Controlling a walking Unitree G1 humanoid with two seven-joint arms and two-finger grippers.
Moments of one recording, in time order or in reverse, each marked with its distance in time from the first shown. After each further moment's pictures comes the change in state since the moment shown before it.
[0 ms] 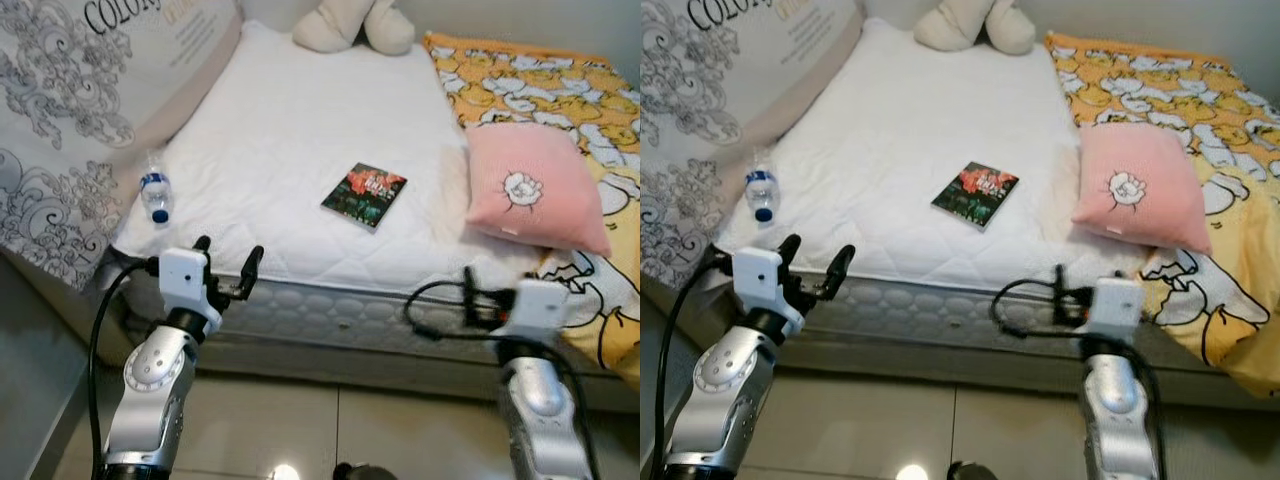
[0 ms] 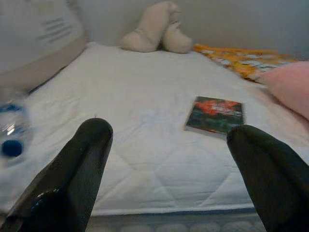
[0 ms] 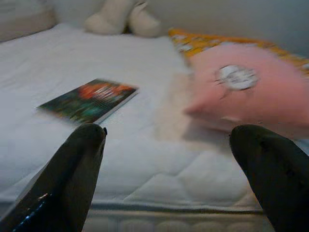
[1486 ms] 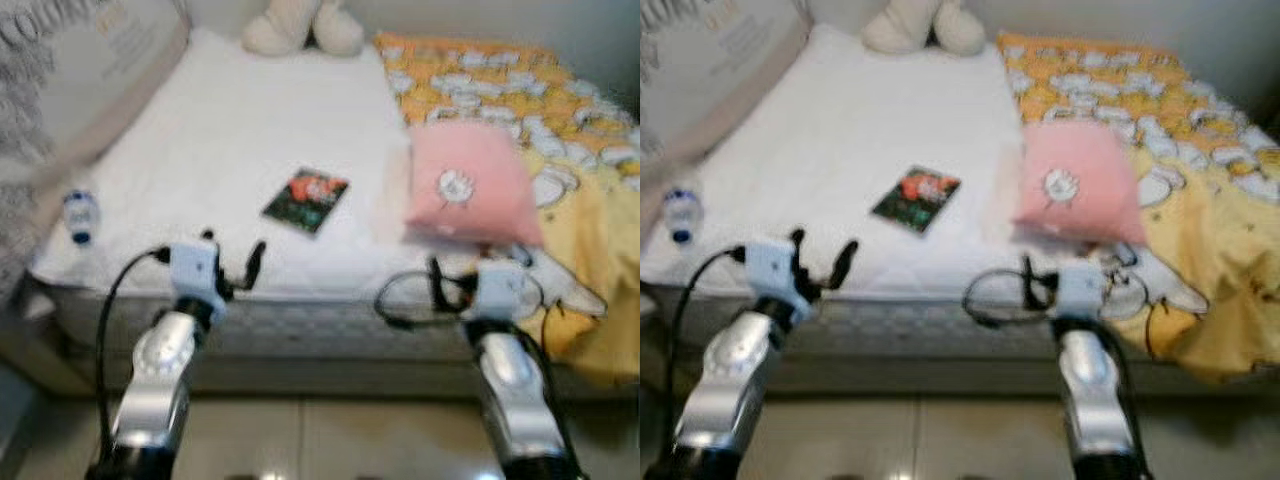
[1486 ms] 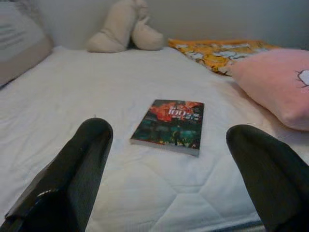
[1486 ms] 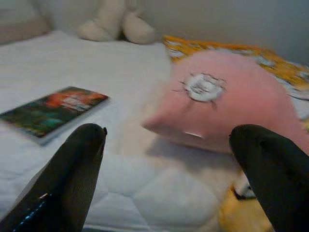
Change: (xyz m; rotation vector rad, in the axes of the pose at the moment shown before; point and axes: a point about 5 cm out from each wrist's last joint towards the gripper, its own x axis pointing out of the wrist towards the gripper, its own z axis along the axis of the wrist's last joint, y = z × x) left arm 0.015 -0.003 0.003 0.061 0.018 -0.023; right arm 0.023 0.024 0.009 -0.015 -0.034 0.094
